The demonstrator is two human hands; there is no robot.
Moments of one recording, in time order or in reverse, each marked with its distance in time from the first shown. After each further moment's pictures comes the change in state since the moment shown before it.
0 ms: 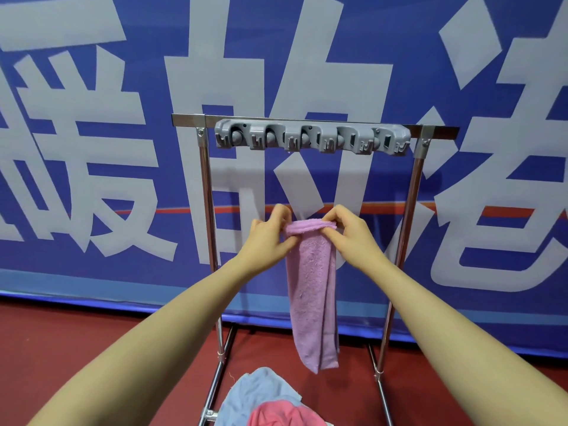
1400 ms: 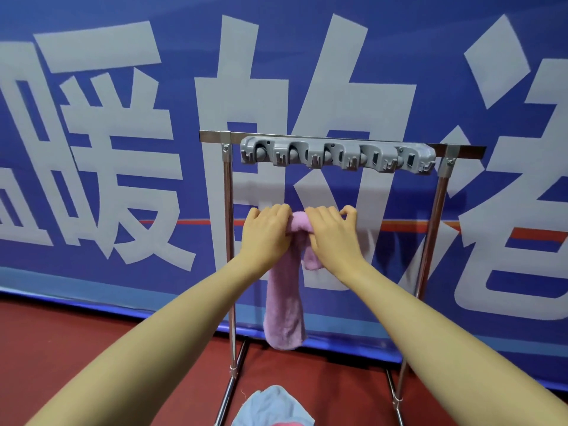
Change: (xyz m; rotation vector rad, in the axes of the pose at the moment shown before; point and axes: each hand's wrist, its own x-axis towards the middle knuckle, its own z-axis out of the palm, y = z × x) left_hand 0.018 -0.010 -0.042 0.540 0.294 0.079; right_hand 0.045 -0.027 0.062 -0.882 0.368 -0.409
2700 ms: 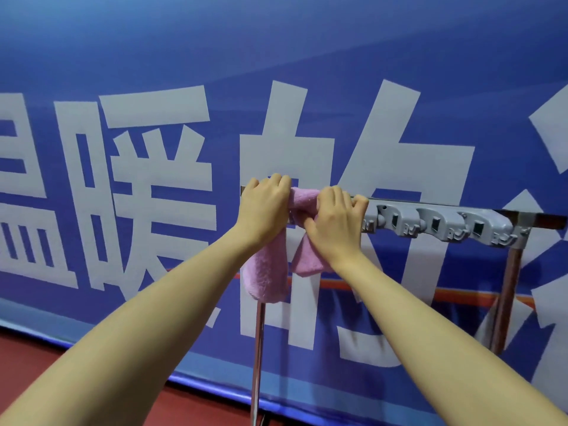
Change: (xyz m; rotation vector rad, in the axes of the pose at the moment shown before) left_hand 0.124 -0.103 -0.074 0.251 0.218 0.066; right_hand 0.161 -0.057 0.024 0.147 0.293 0.113
